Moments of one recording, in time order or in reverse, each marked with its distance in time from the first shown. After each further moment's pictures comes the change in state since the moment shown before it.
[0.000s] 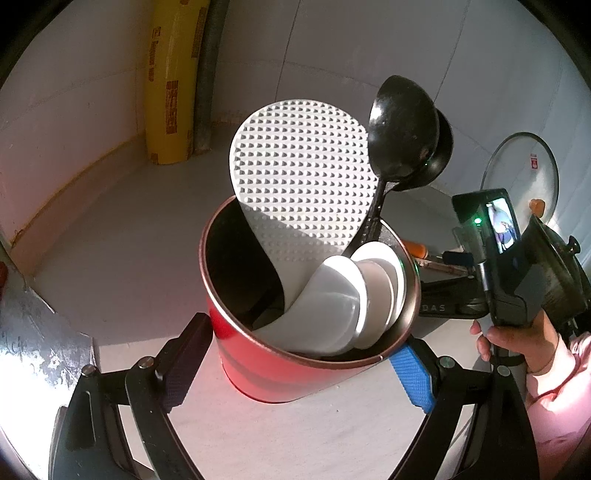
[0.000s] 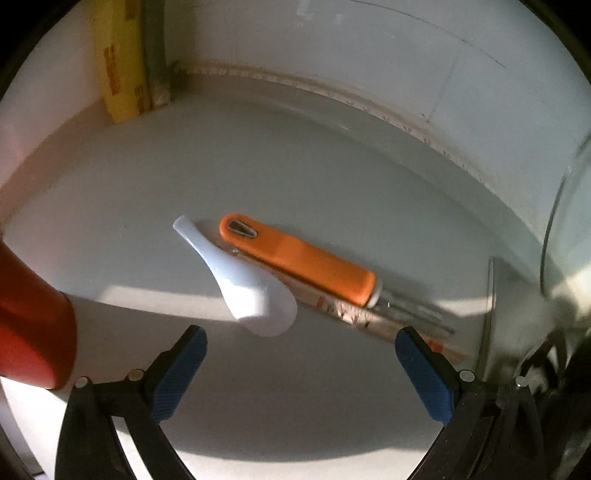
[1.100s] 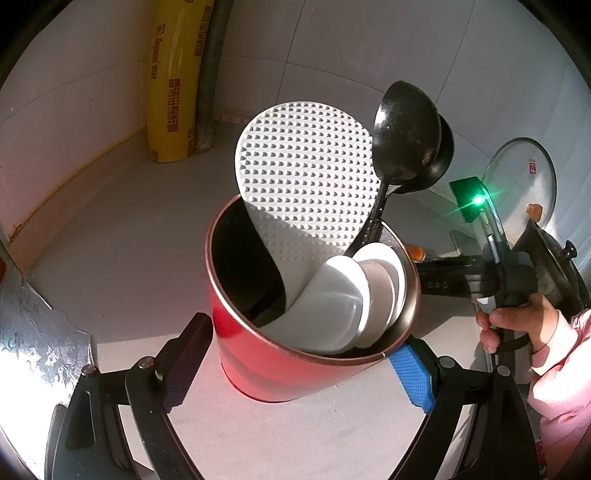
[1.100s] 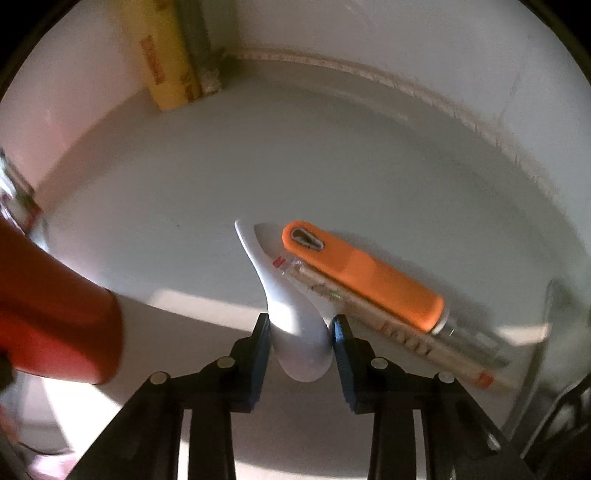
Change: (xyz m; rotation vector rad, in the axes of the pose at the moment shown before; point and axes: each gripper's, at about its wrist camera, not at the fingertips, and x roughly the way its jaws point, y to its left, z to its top) left arm -0.003 0.003 -0.001 -0.011 -0.006 -0.018; right arm 0.007 -0.004 0.014 0.043 0.091 0.326
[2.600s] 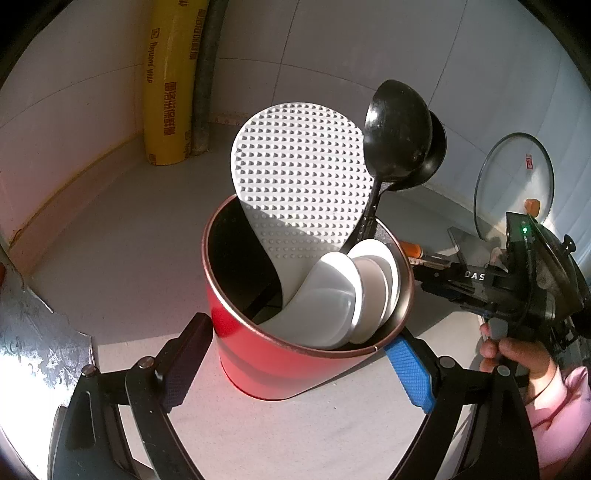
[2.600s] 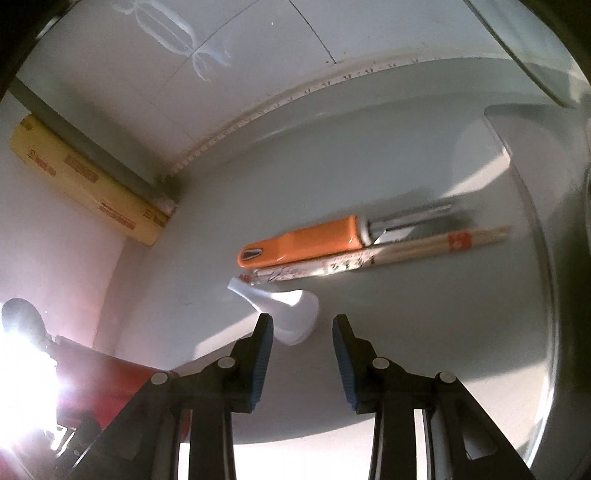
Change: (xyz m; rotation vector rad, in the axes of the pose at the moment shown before) left arm -0.005 -0.006 -0.003 0.020 0.001 0.001; right arm -0.033 -0.061 -0.064 0.588 -0.256 0.170
